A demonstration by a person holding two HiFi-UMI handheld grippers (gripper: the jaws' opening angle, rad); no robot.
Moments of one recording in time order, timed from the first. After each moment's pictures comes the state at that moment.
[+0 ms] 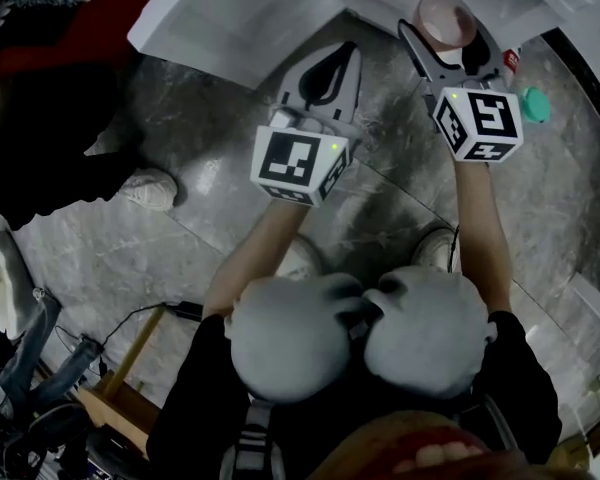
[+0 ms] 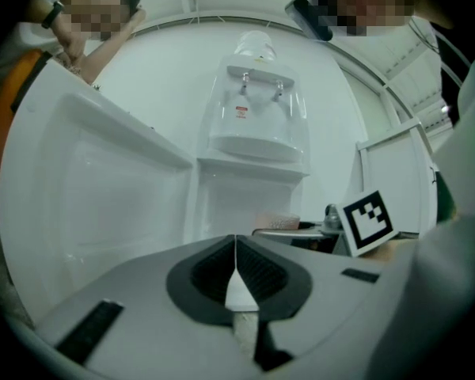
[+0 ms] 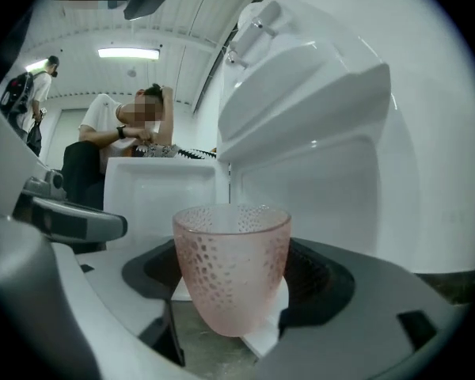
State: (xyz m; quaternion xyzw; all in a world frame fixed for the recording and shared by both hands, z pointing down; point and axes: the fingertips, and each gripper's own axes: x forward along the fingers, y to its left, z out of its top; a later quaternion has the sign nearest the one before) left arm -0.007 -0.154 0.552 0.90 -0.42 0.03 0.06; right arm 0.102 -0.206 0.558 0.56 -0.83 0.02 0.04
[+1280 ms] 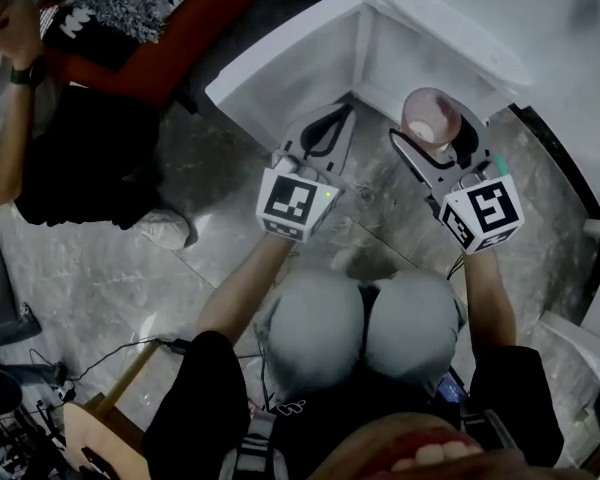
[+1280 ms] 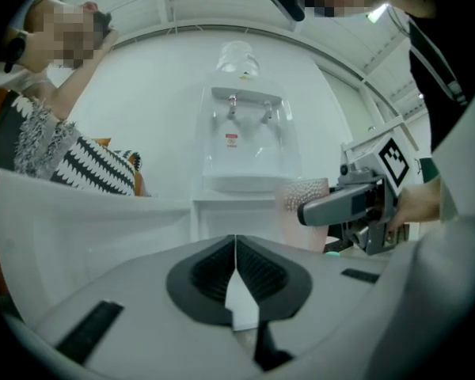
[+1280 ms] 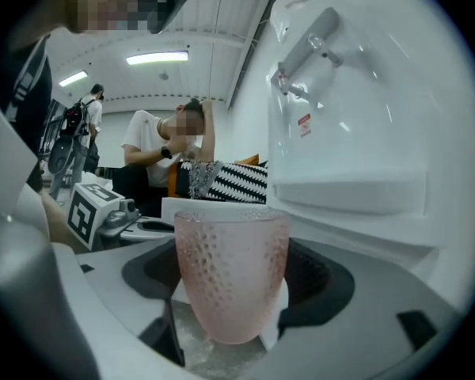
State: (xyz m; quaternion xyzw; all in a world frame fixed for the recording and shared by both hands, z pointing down) left arm -0.027 -0.160 0.477 0.92 -0.39 0.04 -0.02; right arm 0.055 -0.147 0.448 0.44 -0.89 0.00 0.10
